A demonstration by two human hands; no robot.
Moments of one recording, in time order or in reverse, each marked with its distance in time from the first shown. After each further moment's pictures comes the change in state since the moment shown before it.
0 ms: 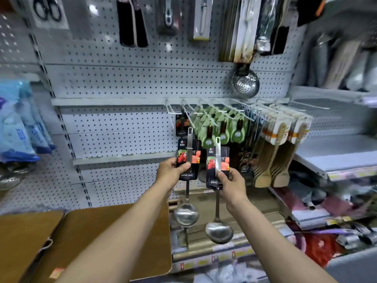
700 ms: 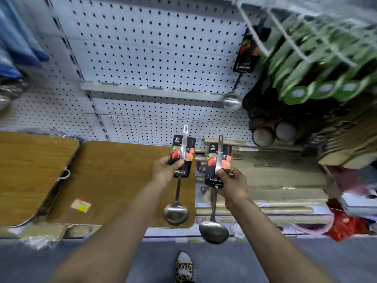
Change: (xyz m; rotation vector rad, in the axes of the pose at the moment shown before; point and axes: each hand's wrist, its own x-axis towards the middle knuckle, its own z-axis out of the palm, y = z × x) left_hand 0.080 -0.226 -0.113 -0.038 0.203 -0.474; right_hand 0.034 0.169 0.137 -0.084 -0.087 0.454
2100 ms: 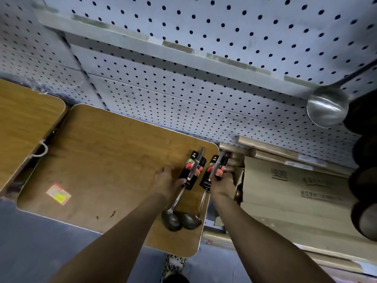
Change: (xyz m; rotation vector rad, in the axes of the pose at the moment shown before) left_hand 0.160 -0.123 0.001 0.709 0.020 -0.171; right_hand 0.222 0.126 0.108 -0.944 0.072 0.176
